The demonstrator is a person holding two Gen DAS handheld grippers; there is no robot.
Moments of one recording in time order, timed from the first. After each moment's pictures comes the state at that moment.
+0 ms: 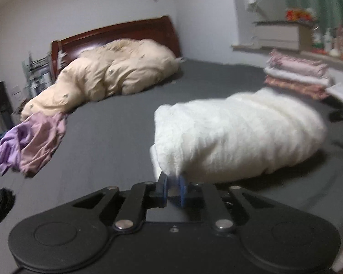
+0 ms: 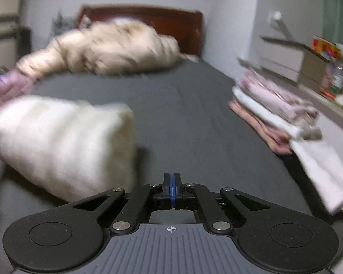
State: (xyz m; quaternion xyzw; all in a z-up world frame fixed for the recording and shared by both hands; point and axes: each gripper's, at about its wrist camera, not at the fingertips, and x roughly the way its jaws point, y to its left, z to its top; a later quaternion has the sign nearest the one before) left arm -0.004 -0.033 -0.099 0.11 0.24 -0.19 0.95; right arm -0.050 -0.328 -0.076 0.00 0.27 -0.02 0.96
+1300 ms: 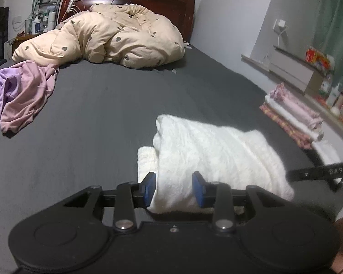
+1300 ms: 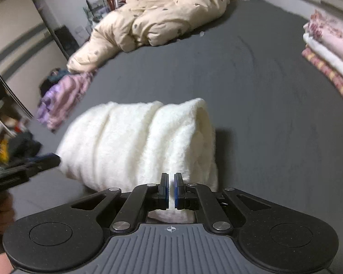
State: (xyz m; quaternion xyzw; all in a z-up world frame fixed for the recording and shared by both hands) left arm 0.048 -0.005 -0.053 -0.07 0.34 -0.21 0.91; right arm 0.023 -0.355 -0.038 0.18 0.42 0.15 0.88
